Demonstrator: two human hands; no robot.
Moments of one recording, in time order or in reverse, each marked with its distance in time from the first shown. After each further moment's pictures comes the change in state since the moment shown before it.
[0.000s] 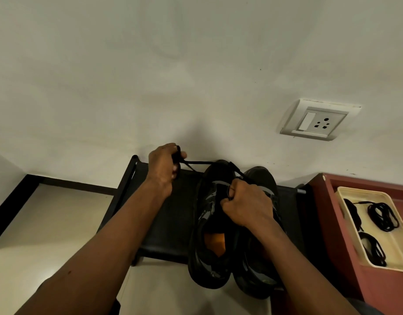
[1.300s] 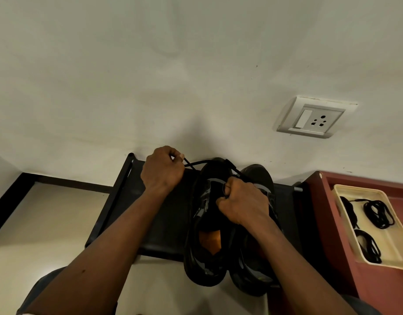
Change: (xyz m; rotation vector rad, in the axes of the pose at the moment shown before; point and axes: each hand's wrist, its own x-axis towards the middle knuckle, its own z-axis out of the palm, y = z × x) left_hand 0.008 -0.023 -0.002 0.909 0.178 0.376; right_hand -0.003 -0.006 -0.007 -0.022 -0.070 0.032
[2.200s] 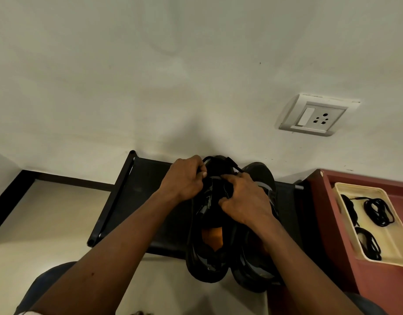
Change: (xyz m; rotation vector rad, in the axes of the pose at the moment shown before) left_hand -0.016 0.000 0.019 0.120 -0.407 0.368; right_hand -0.004 0.006 0.000 0.078 -0.025 -0.078
